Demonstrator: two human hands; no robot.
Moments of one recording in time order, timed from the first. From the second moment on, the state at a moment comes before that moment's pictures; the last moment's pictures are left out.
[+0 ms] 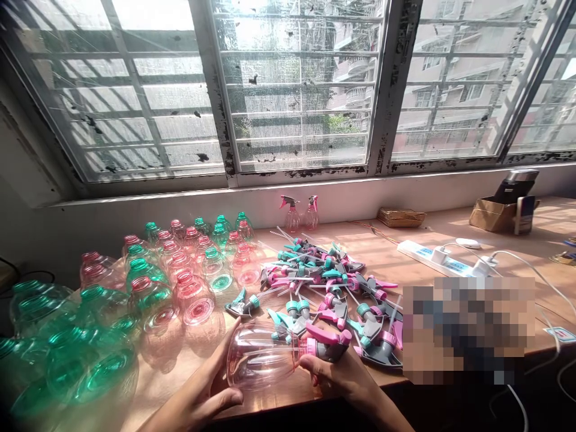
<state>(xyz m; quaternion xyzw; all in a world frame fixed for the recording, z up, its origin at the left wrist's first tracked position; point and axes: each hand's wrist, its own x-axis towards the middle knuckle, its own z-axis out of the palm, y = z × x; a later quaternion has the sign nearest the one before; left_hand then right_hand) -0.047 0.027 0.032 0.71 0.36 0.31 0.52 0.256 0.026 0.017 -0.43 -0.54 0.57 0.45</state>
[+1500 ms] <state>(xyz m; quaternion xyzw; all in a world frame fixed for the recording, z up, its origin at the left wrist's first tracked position) -0.042 0.030 0.041 0.70 0.35 0.30 0.54 0.253 0.030 0.013 -0.39 -0.53 0.57 0.49</state>
